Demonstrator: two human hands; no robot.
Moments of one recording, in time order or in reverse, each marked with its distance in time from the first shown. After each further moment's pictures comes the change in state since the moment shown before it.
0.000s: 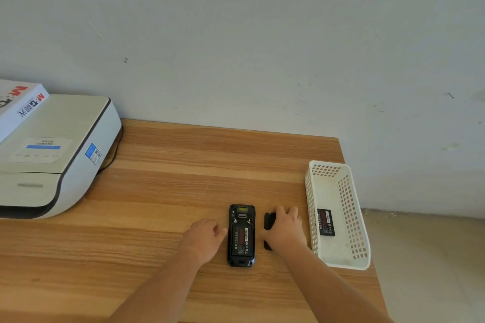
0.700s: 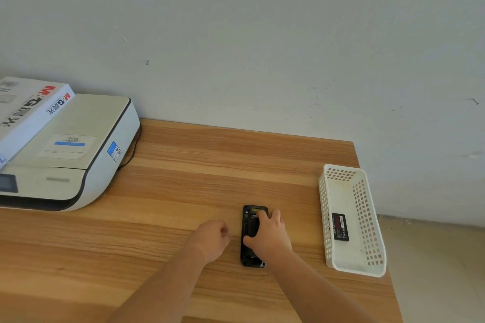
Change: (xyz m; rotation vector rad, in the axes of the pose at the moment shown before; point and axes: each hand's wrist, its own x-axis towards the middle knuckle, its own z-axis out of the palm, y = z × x) left_hand -0.004 -0.015 -0.012 -0.090 -0.049 -0.023; right_hand -0.016 -0.047 0.032 -0.017 -0.085 -0.140
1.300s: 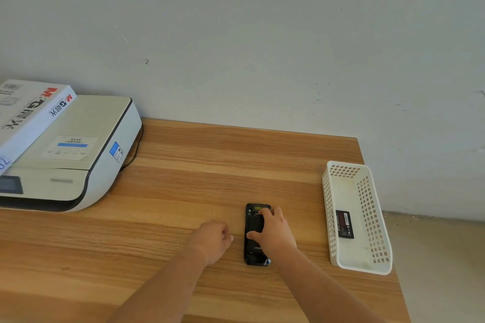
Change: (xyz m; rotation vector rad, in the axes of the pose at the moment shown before) left_hand -0.005 -0.004 -0.002 0.084 -0.001 0.038; right_hand 0.011 0.009 0.005 0.077 0.002 -0.039
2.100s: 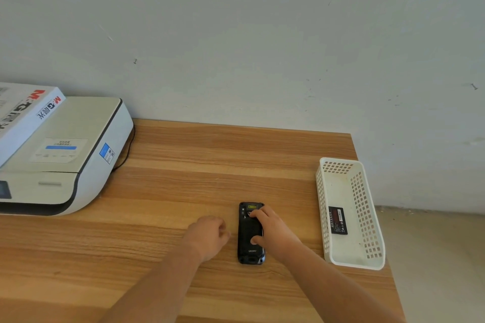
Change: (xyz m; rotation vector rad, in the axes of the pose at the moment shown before) left_hand 0.006 0.009 -0.002 0.115 0.040 0.061; right_hand 0.003 0.027 -0.014 0.008 -0.109 -0.294
